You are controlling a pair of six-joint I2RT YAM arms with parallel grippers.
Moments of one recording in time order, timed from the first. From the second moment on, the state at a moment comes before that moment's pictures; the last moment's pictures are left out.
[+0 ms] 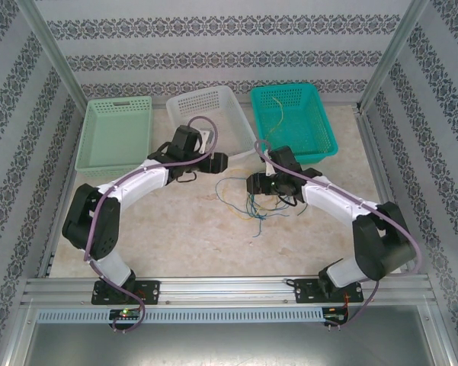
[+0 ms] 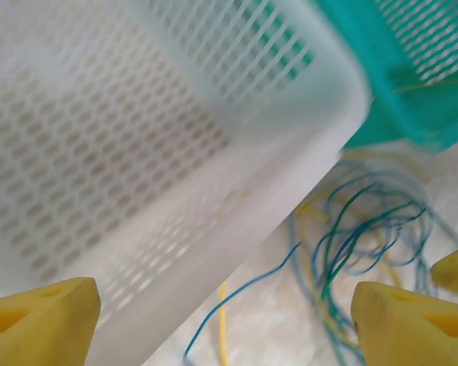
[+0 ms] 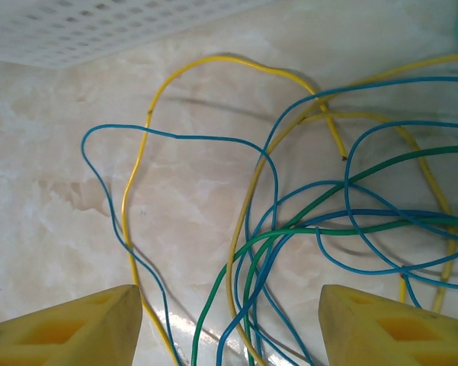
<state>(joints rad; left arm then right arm) -0.45 1.69 1.17 -0.24 0.22 -0.33 0.45 1.49 0.91 -0.37 -0.20 0.41</state>
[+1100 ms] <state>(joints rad) -0.44 1.46 1.07 -0.26 0.24 -0.26 0.55 1.53 0.92 -0.39 -0.16 0.47</state>
